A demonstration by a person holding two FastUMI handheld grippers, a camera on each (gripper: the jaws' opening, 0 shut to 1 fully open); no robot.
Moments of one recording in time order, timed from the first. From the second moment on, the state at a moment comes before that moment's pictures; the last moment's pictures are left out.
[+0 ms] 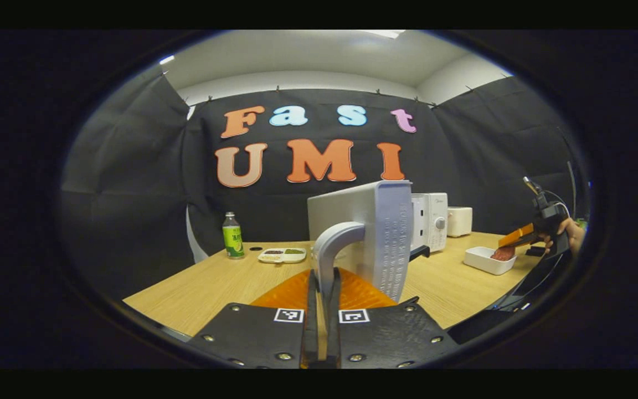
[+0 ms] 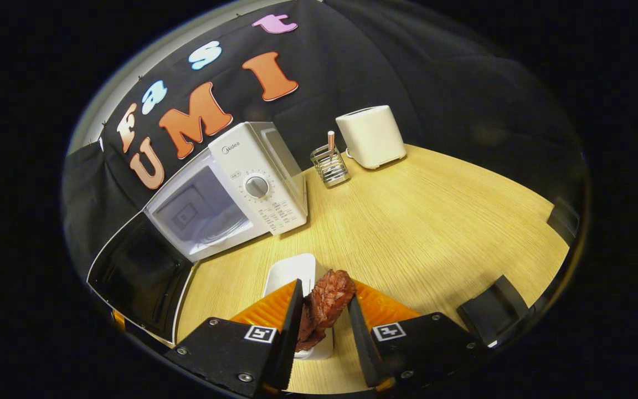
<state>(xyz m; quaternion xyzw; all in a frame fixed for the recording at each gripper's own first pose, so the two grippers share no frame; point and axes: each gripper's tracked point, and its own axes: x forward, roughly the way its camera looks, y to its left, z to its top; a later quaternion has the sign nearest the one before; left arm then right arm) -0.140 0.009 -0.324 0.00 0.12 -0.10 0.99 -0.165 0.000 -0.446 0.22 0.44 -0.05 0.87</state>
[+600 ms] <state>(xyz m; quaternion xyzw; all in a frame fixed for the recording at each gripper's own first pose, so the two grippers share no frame) -0.150 0.049 -0.319 0.01 0.12 -0.07 0.99 -0.145 0.012 -0.398 0.20 0.40 -0.05 0.89</state>
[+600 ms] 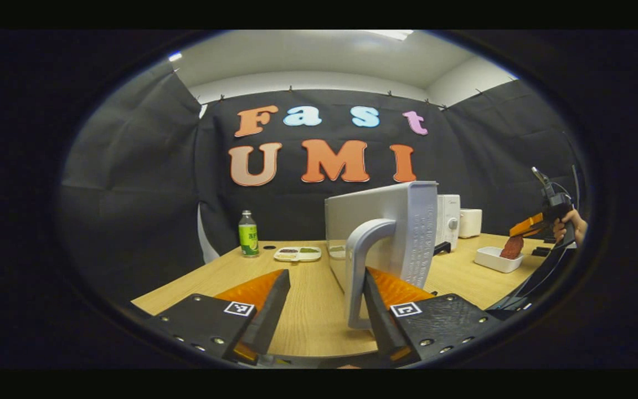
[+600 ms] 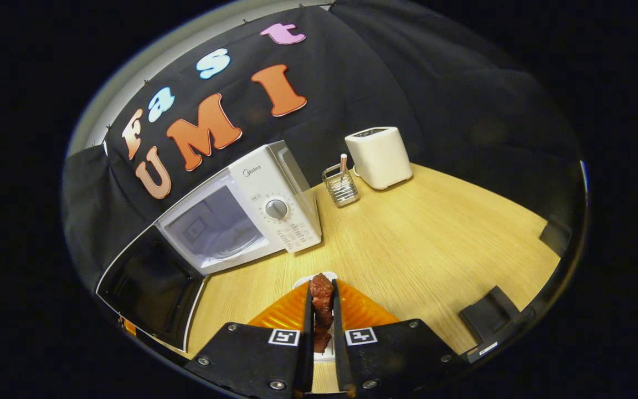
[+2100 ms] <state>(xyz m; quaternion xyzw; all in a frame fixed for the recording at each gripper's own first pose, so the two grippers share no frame) -0.181 0.221 -0.325 0.05 0.15 0.13 0.98 0.083 0.248 -0.421 0.23 0.28 0.02 0.93</state>
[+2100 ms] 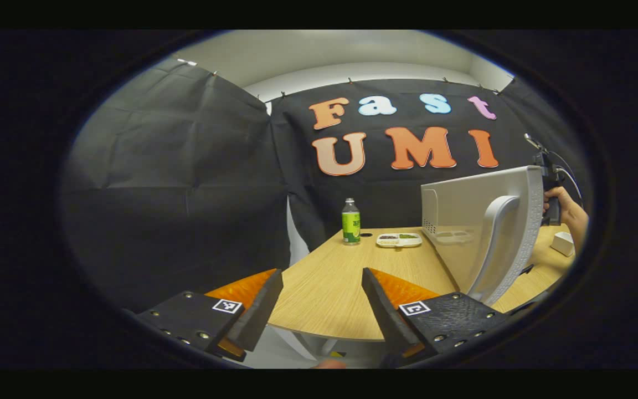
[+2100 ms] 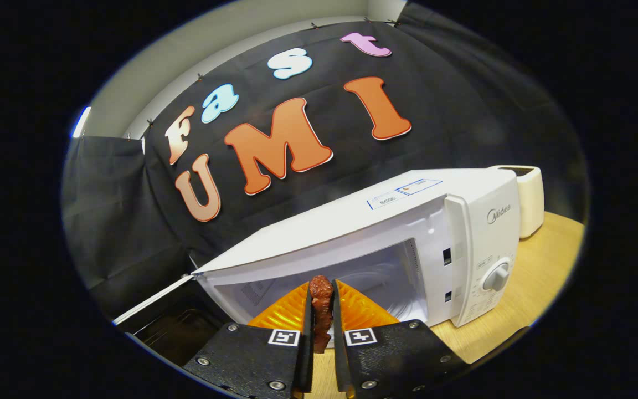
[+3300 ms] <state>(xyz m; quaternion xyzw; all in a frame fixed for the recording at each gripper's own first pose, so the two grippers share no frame) -0.184 0.211 -0.336 0.02 0.17 0.14 0.98 0.155 0.248 -0.520 0.22 0.23 -0.10 0.94</state>
